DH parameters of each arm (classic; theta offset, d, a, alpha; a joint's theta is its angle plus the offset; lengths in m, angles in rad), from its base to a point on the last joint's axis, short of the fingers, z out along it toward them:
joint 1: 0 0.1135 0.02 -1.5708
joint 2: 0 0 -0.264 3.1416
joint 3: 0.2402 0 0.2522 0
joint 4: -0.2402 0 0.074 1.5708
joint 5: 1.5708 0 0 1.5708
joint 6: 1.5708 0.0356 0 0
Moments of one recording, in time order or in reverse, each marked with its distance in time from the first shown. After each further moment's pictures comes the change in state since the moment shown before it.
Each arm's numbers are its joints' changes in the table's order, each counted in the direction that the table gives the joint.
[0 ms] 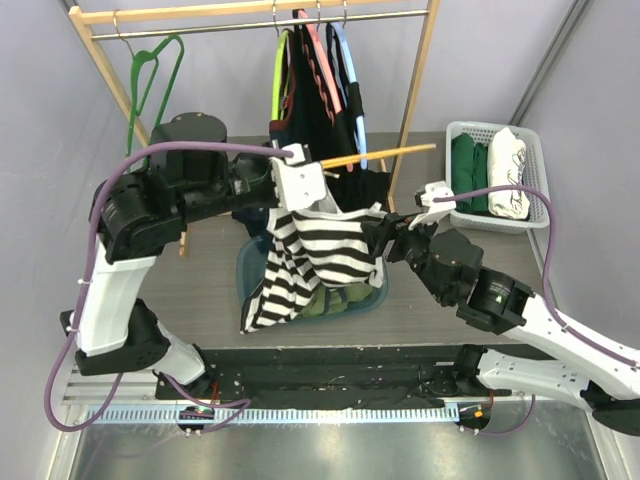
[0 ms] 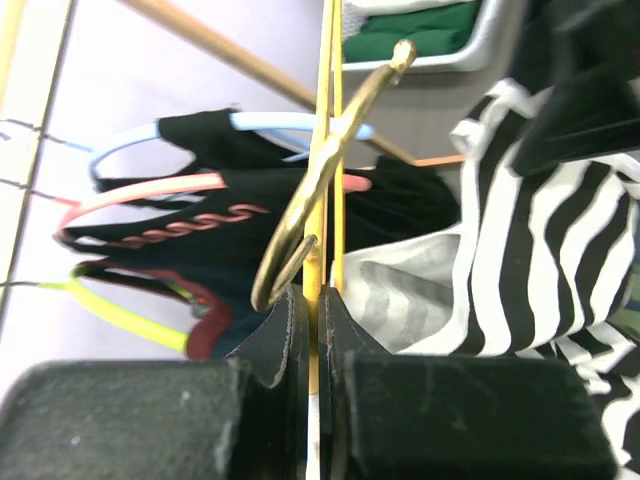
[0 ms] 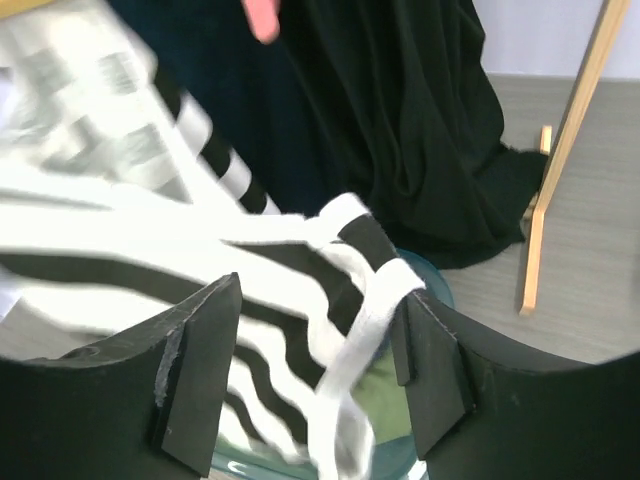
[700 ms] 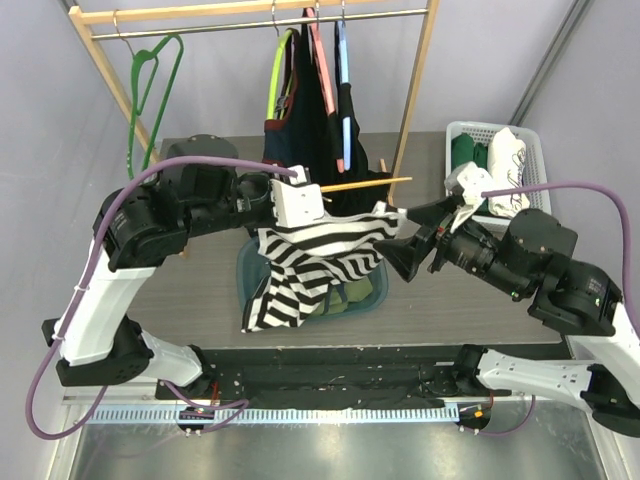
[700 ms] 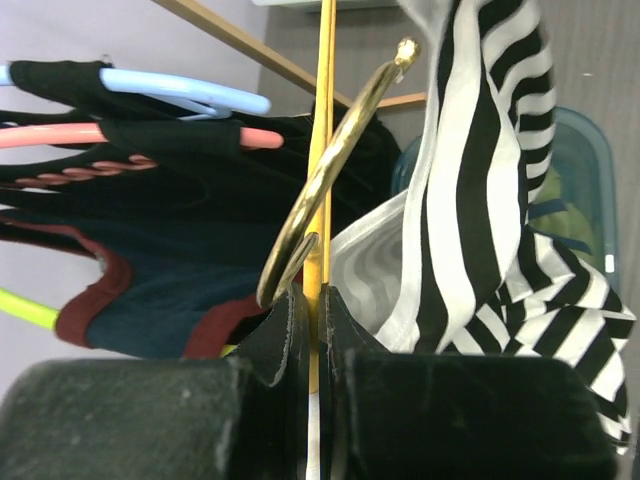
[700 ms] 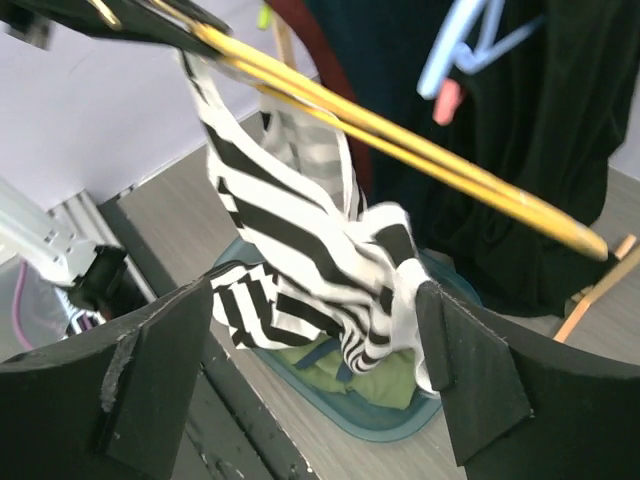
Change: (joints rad) left arm -0.003 -0.116 -0.255 0.023 -0.050 -0.037; right arm 0.000 0.003 0.454 -0.431 -0.434 -0.202
